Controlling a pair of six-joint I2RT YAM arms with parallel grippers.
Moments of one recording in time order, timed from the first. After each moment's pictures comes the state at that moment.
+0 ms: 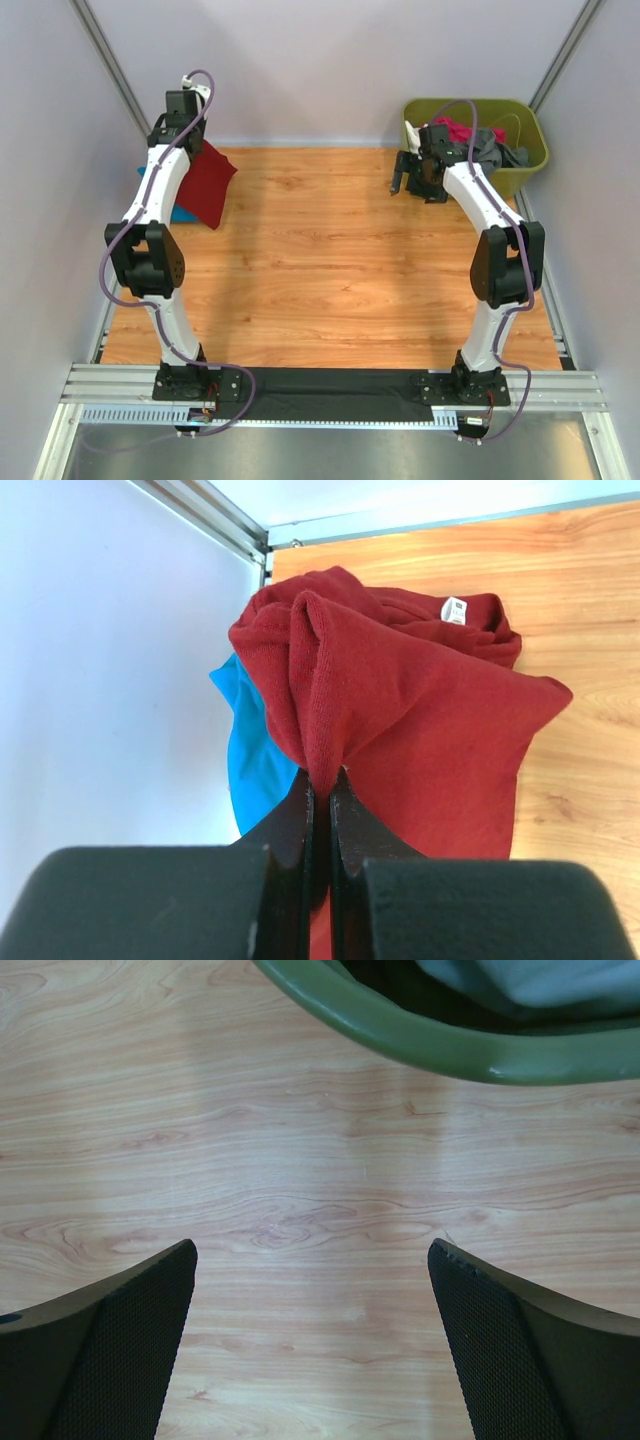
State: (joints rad) left arm -0.01 1.95 1.93 -0.57 -0.31 0.29; right arm 0.18 1.91 1.70 -0.77 0.01 0.37
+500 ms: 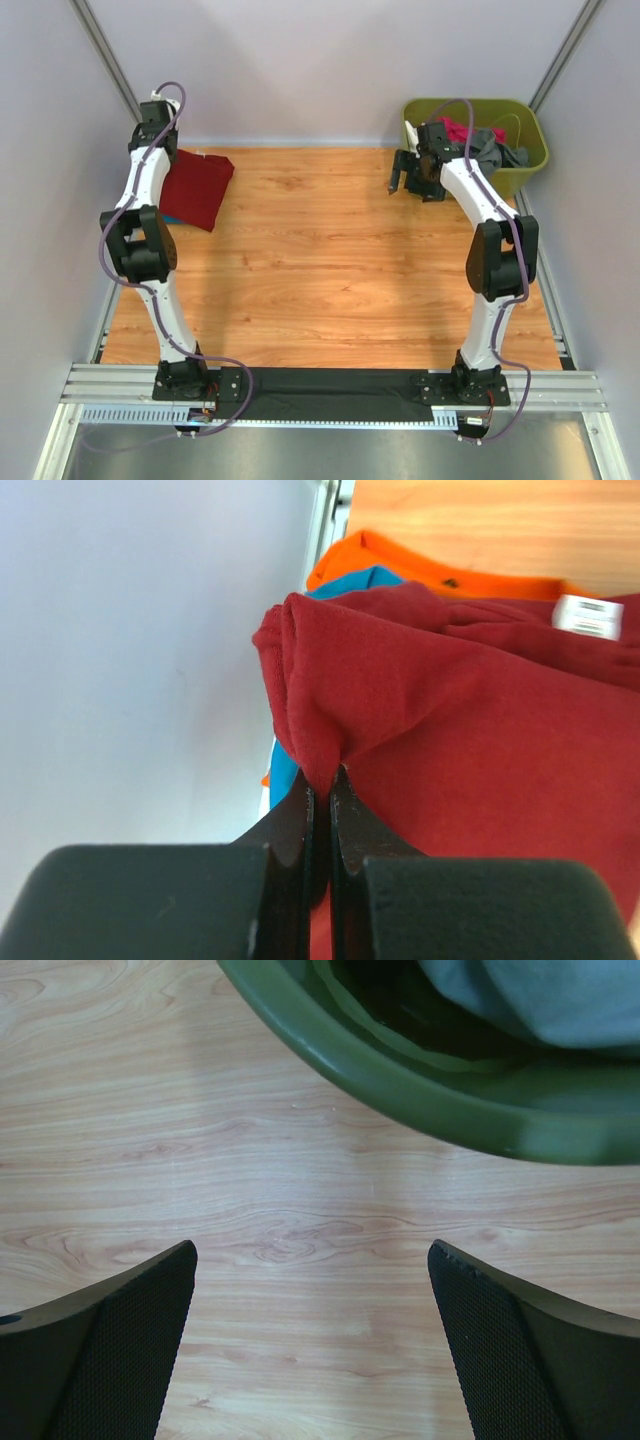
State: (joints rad) left arm 0.14 2.08 1.96 -0.53 -0.30 0.28; right arm 0.17 1.97 1.76 -0.79 -0.01 0.37
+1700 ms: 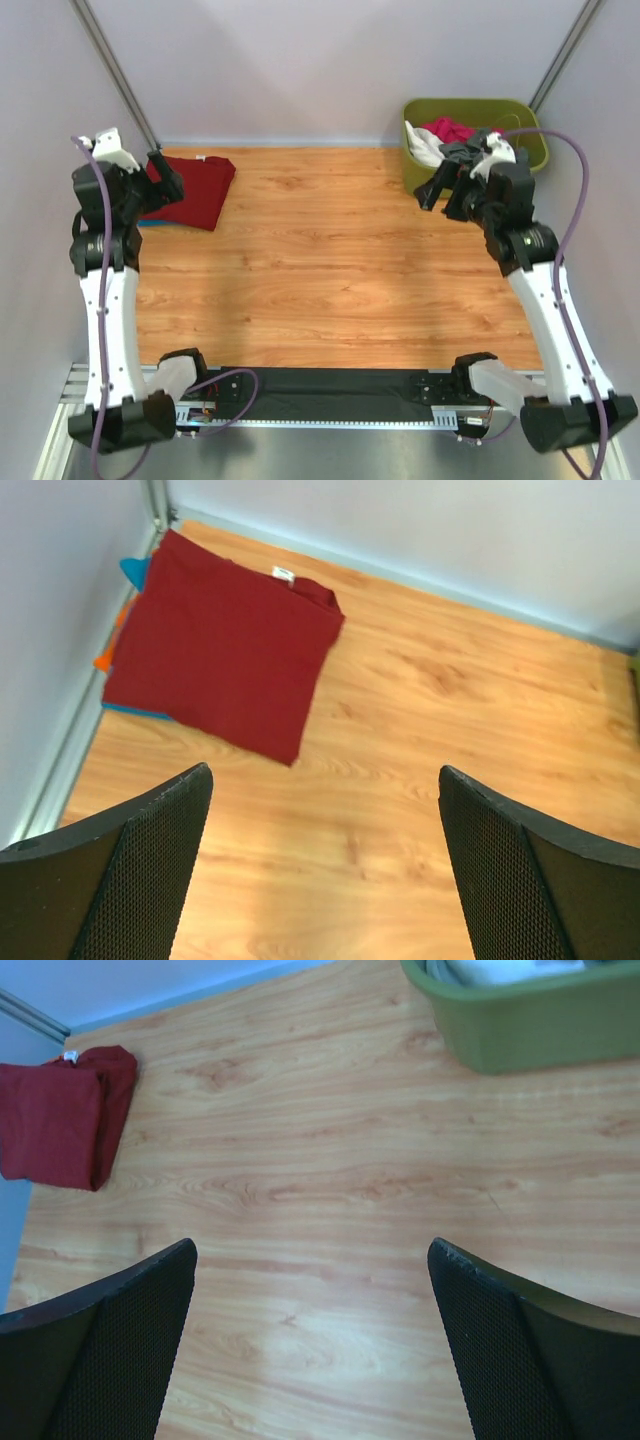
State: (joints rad) left arm 0.22 1.06 1.32 -0.57 0.13 -0.21; right arm 0.17 1.11 1.29 -0.60 -0.12 0.42
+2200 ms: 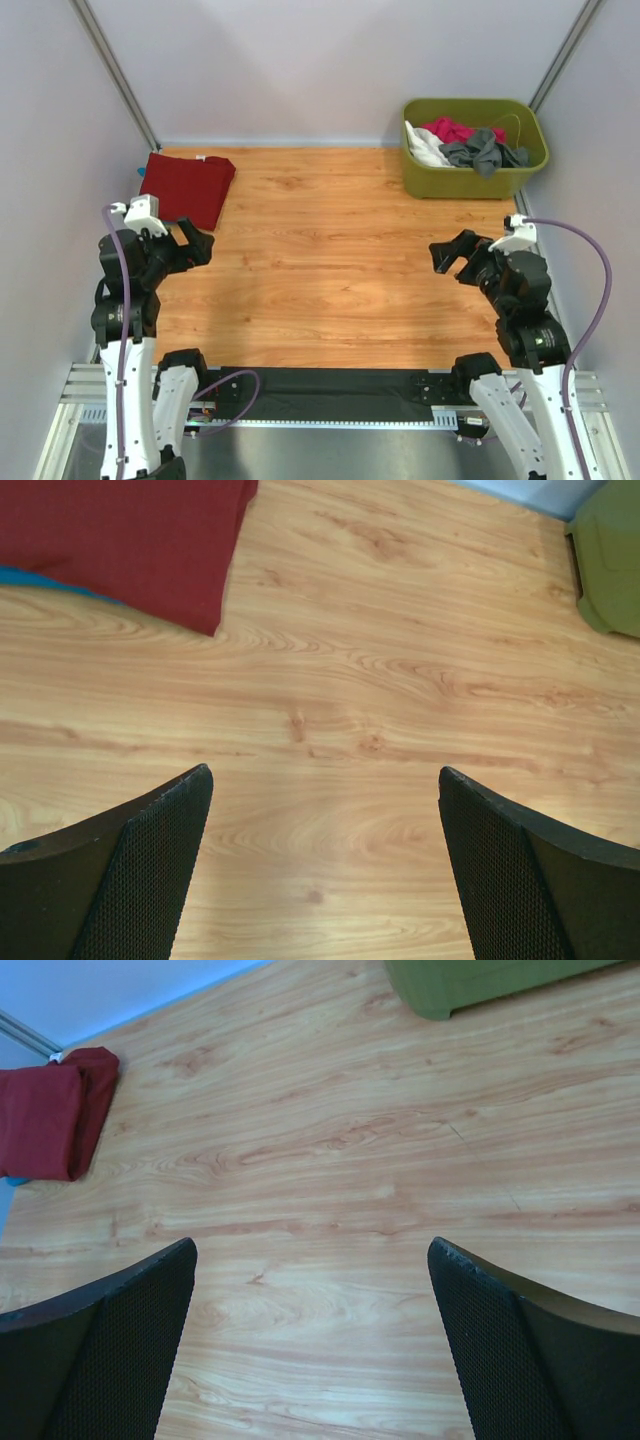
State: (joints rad) left arm 0.17 0.62 0.90 -0.67 0.29 -0.25; right arm 0.17 0.49 0.78 -0.58 -0.04 0.46
